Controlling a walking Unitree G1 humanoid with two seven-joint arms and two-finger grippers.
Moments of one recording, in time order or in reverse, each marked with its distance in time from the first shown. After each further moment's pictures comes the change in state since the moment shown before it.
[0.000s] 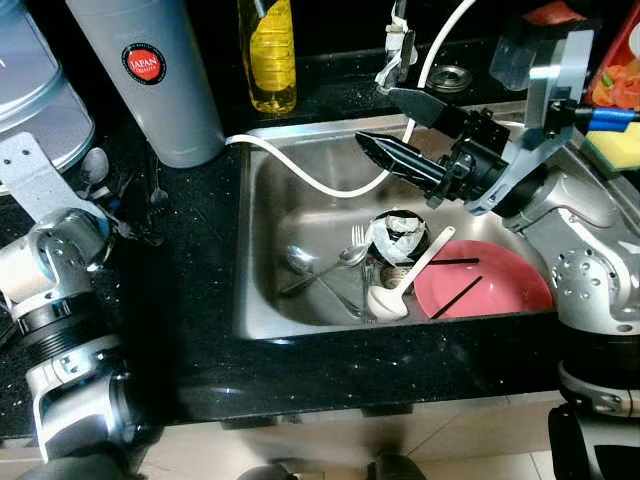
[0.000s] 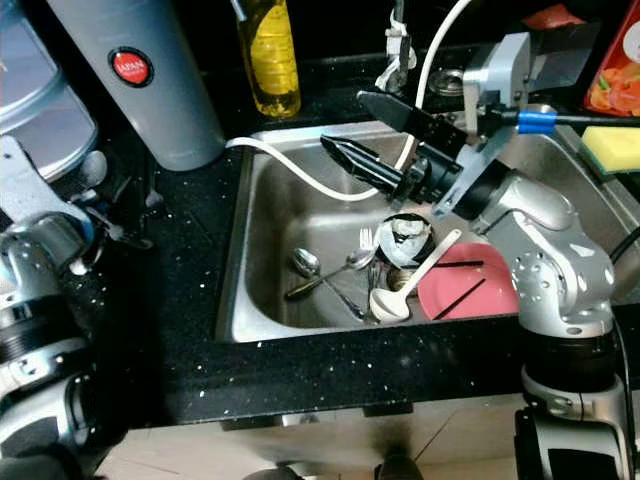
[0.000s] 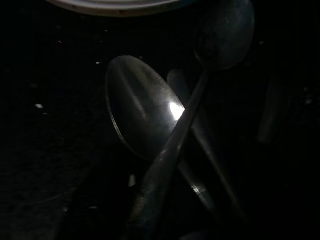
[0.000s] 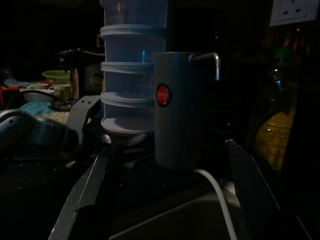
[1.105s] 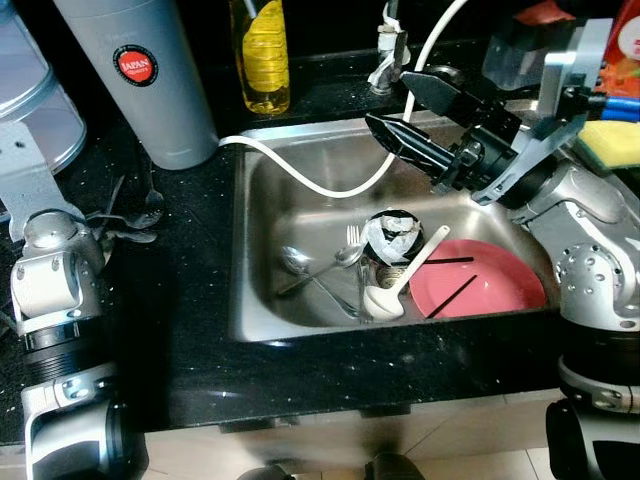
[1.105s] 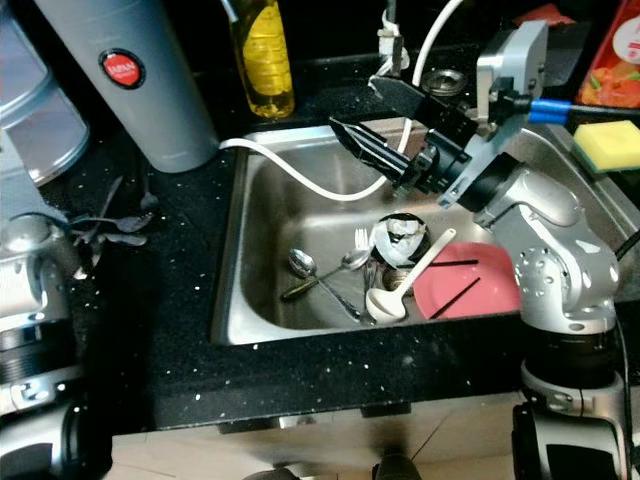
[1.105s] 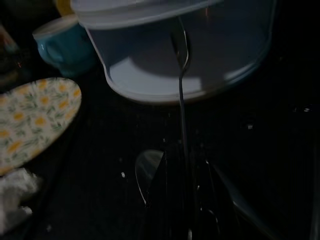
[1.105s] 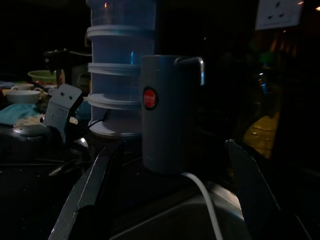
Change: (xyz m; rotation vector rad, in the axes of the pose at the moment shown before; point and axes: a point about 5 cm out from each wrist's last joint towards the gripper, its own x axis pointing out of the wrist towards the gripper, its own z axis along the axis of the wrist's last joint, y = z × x) left arm -0.019 -0.003 0.026 0.227 -0.419 0.205; right arm 0.001 -0.006 0.008 -0.023 -0.032 -0.043
